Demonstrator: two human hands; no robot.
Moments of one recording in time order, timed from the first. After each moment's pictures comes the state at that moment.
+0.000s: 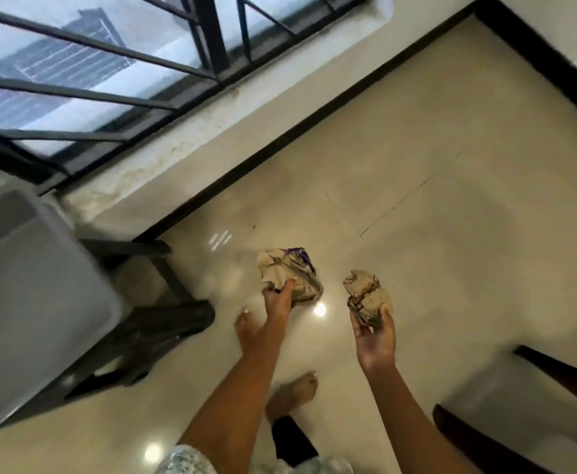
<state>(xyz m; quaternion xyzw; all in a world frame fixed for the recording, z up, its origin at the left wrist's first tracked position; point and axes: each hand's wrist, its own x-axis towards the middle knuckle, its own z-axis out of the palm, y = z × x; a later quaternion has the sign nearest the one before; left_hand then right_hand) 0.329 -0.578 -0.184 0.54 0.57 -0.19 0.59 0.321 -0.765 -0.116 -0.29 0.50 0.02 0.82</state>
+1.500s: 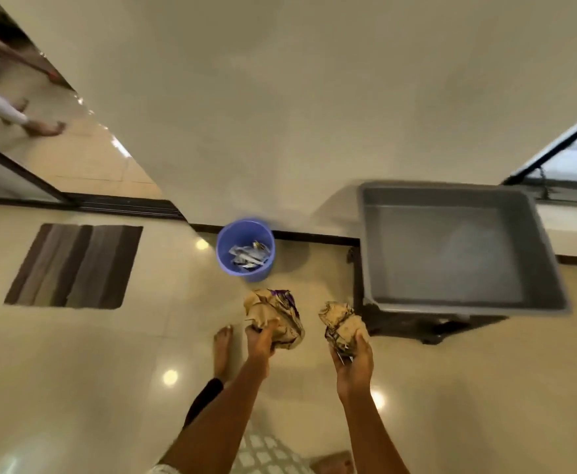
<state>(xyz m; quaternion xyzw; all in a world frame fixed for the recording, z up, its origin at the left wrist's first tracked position) -0.323 -0.026 0.054 0.32 0.68 0.13 0.65 -0.214 -0.143 0.029 -0.52 0.31 0.37 0.70</state>
